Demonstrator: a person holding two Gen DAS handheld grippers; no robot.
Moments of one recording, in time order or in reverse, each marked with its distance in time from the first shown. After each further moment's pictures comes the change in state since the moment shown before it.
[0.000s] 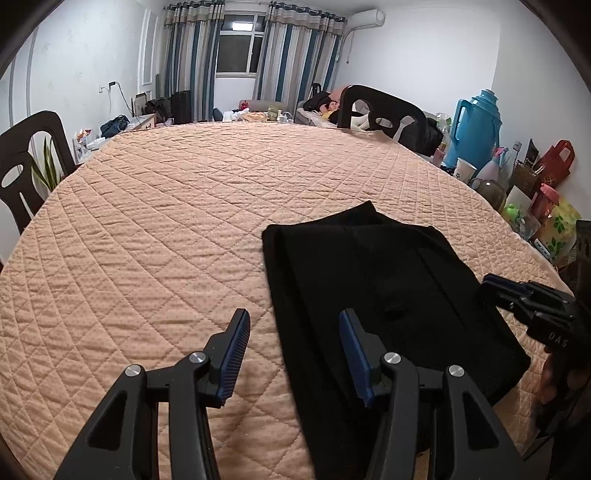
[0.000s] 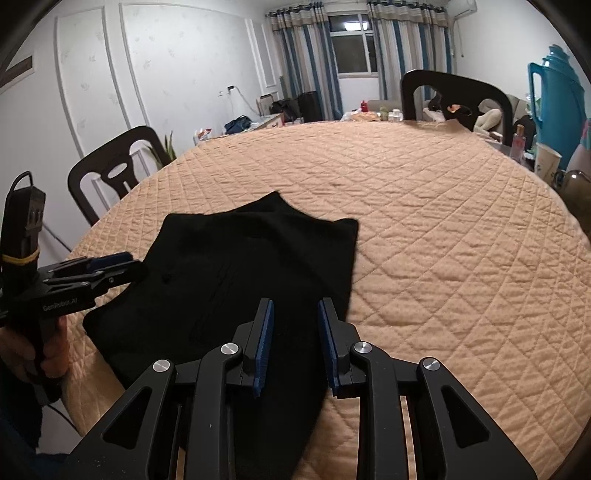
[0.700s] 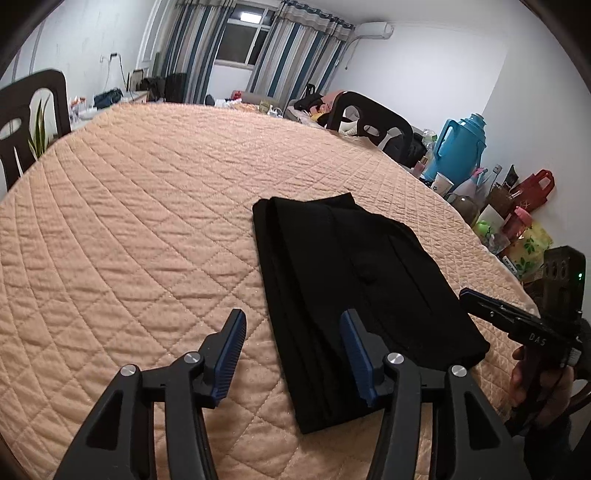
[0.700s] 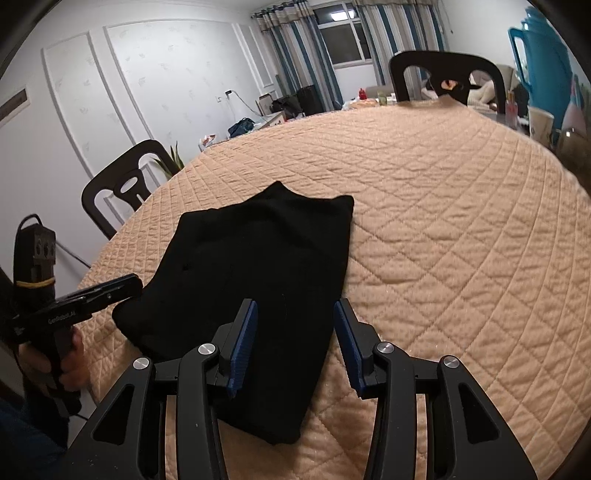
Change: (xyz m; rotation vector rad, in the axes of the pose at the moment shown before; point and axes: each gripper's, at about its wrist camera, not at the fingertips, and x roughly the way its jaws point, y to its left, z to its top) left arm -0.017 0.015 -0.022 -0.118 0.016 -0.147; right arm -0.016 -0.017 -0.014 0.111 0.025 0.098
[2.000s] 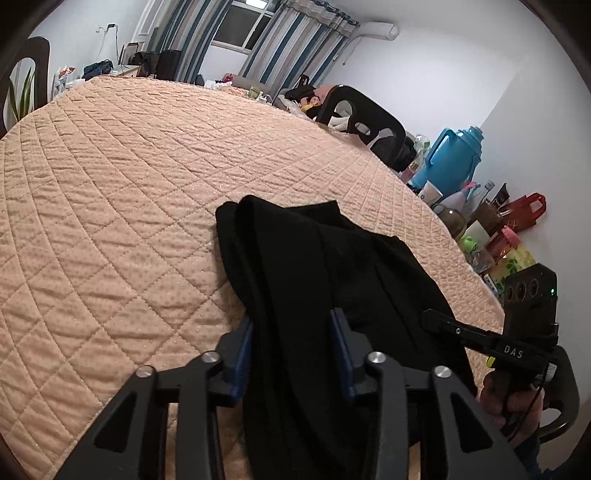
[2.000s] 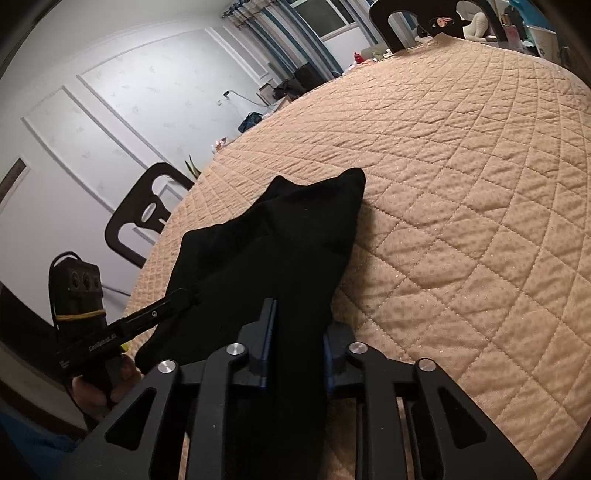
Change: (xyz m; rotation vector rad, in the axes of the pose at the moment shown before) left arm 0.036 -0.003 0.020 -0.081 0.036 -0.112; right arm 0.033 -0.029 0.012 0.221 0.075 0.202
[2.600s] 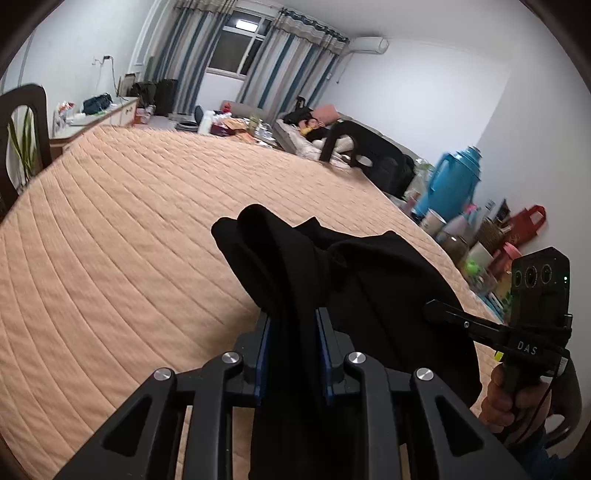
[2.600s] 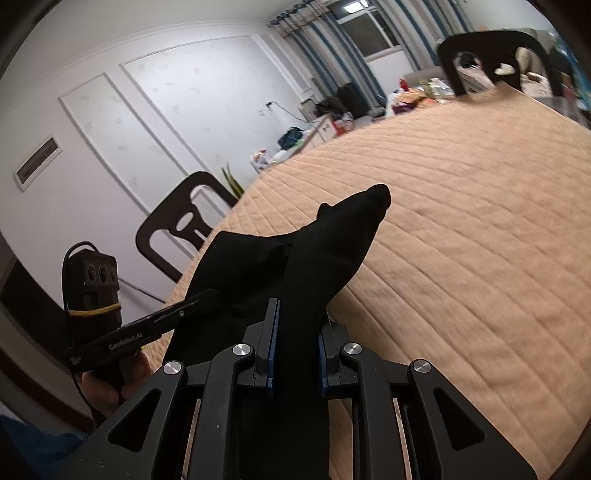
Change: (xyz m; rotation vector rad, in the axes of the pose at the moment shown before) left arm -0.035 0.016 0.065 0.070 -0.089 0.046; right arm 0.014 0.063 0.058 -0.136 -0.058 0.105
